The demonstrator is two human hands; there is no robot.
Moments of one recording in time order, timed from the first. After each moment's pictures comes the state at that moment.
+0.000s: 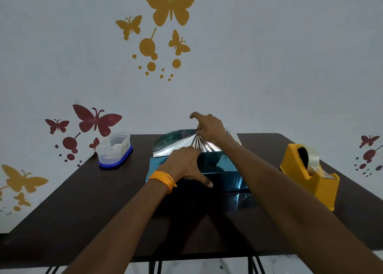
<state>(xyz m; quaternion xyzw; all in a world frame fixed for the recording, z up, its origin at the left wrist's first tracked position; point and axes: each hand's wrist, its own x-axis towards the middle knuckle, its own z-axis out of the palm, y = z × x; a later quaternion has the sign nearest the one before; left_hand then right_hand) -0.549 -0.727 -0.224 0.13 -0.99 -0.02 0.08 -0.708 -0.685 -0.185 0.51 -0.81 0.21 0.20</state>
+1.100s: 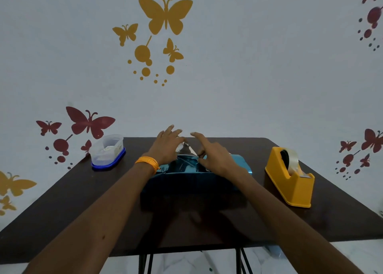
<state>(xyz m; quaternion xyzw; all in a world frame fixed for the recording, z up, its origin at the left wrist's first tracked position) -0.559 -0.778 -0.213 0.10 -0.97 0.09 0.18 -0.646 -0.588 -0.220 0.55 -0.79 0.24 0.12</state>
